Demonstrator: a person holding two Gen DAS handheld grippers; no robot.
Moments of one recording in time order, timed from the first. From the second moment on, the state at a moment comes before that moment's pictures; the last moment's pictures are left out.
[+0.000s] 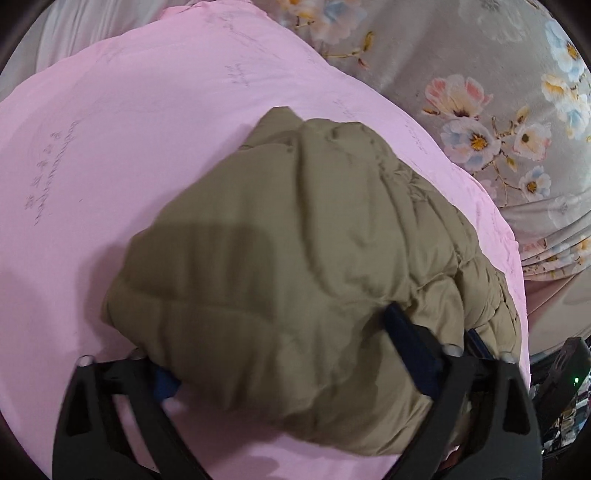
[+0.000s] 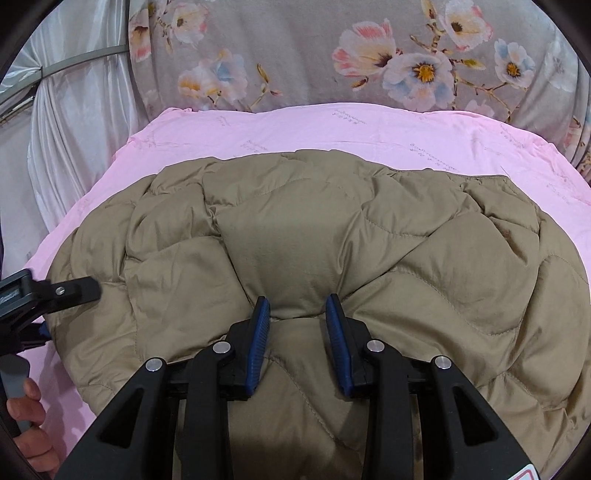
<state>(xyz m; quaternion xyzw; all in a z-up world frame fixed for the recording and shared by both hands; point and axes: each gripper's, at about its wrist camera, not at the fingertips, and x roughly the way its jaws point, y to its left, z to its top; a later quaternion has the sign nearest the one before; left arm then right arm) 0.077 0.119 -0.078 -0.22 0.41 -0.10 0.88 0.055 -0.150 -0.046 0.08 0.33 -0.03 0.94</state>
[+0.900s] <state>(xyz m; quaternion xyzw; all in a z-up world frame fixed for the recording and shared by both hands) -0.033 -0.031 0.117 0.00 0.22 -0.32 0.92 -0.042 -0.194 0.009 0.19 0.34 0.04 0.92</state>
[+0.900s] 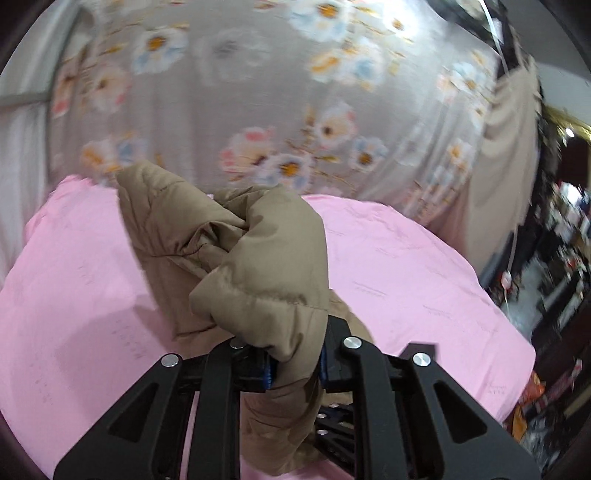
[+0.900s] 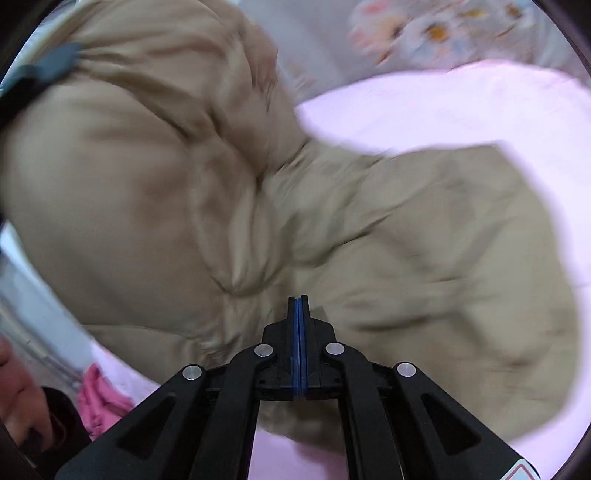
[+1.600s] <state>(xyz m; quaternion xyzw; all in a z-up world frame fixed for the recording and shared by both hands) -0.053 -0.231 -0.012 0.15 0.36 -0.37 0.84 -0.143 -0.364 -0.005 0.26 0.30 -0.13 0.91</state>
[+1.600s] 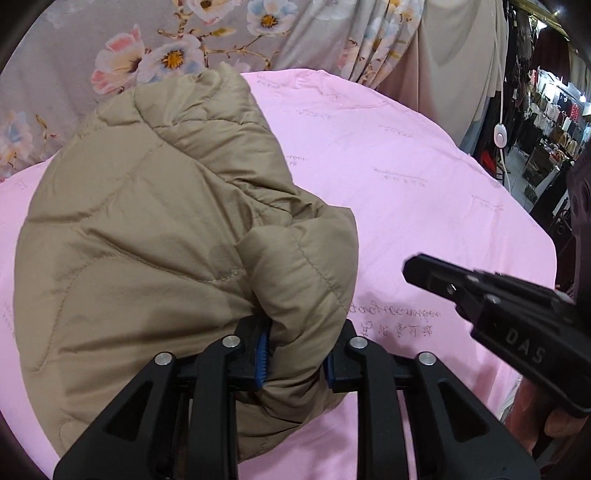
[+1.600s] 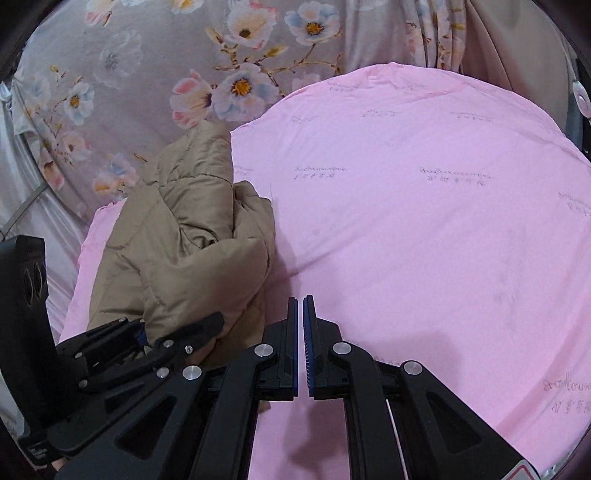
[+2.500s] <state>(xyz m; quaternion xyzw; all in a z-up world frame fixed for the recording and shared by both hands) 0.114 -0.097 0.130 -0.01 0.33 -0.14 0.93 0.057 -0.309 0.181 0.12 0.25 -0.06 0.96</state>
